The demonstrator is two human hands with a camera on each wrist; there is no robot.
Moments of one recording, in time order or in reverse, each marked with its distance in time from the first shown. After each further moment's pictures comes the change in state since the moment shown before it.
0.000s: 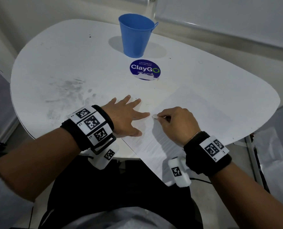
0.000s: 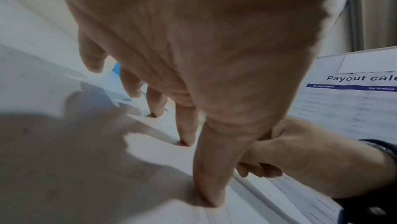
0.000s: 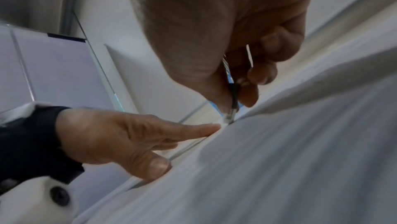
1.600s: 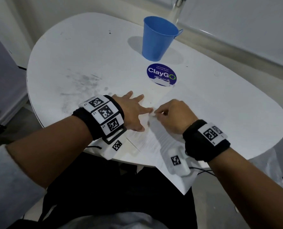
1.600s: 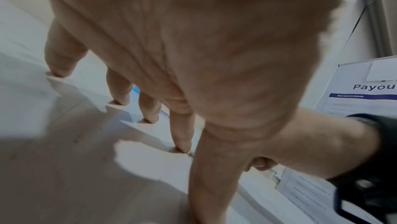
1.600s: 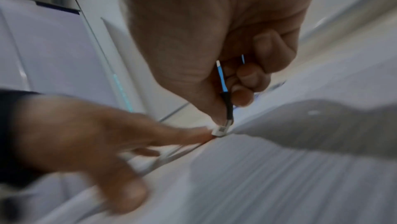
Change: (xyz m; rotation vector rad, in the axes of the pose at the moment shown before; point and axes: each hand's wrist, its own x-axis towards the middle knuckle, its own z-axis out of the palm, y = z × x) left_hand -0.002 -0.029 -0.016 -0.069 -0.069 -0.127; right_hand 0.051 -0.053 -0.002 -0.106 -0.202 -0.080
